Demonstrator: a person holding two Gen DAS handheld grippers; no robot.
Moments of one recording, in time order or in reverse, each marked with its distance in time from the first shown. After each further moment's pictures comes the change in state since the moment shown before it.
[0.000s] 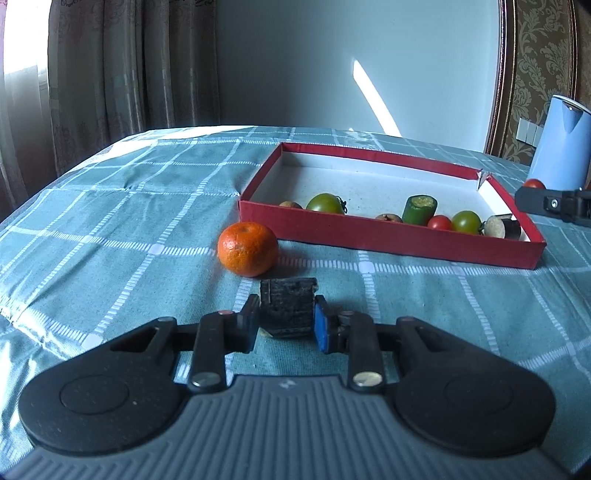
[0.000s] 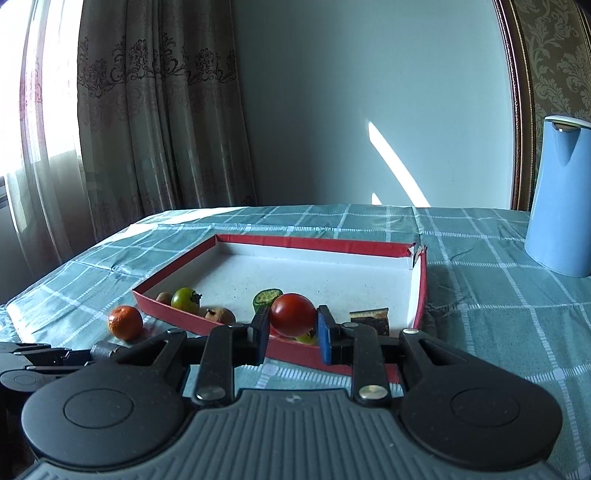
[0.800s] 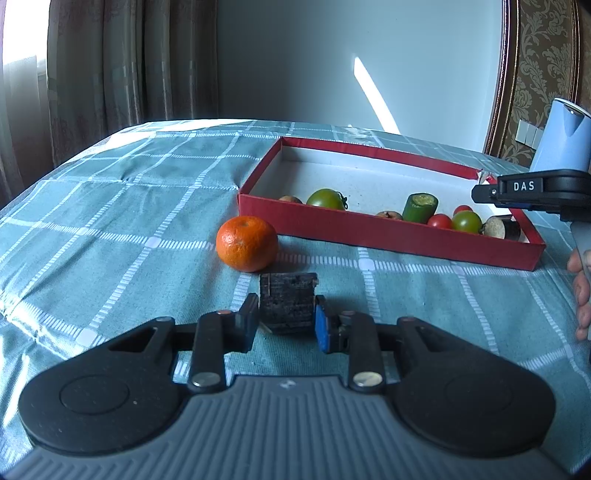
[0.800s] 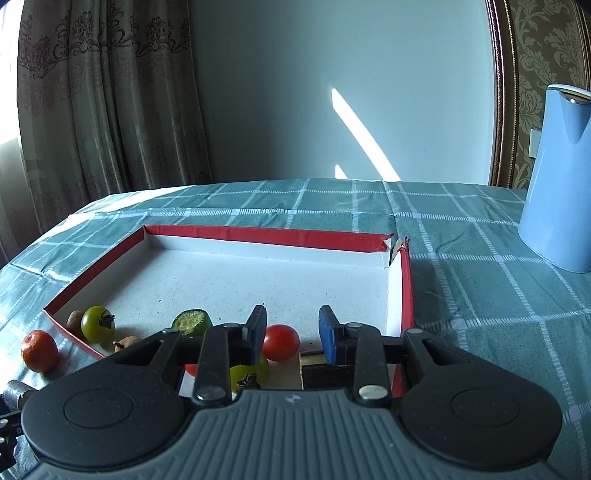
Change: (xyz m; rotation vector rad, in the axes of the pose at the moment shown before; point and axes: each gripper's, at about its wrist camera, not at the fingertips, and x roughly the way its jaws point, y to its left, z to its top) left arm 0.003 0.001 0.000 -0.013 0.018 -0.012; right arm 0.075 -0.032 0.011 0.056 0.097 -0.124
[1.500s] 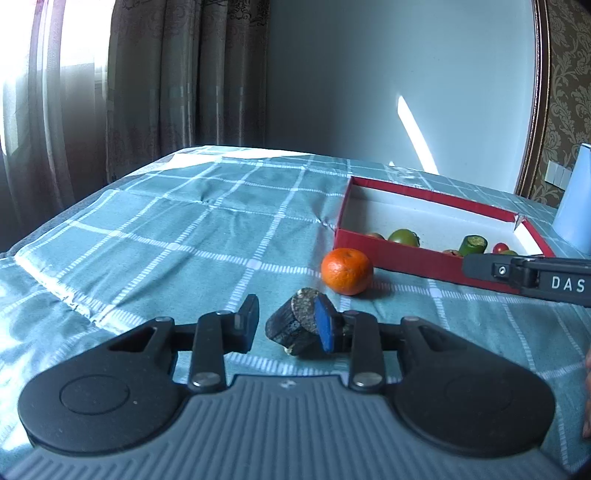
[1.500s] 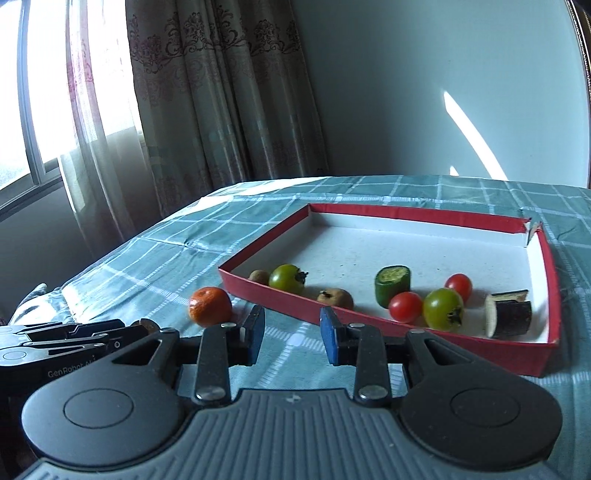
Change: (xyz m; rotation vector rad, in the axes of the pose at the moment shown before) left arm -0.044 0.067 -0.002 -0.080 -0.109 0.111; right arm -0.042 0.102 -0.033 -0.115 0.014 0.356
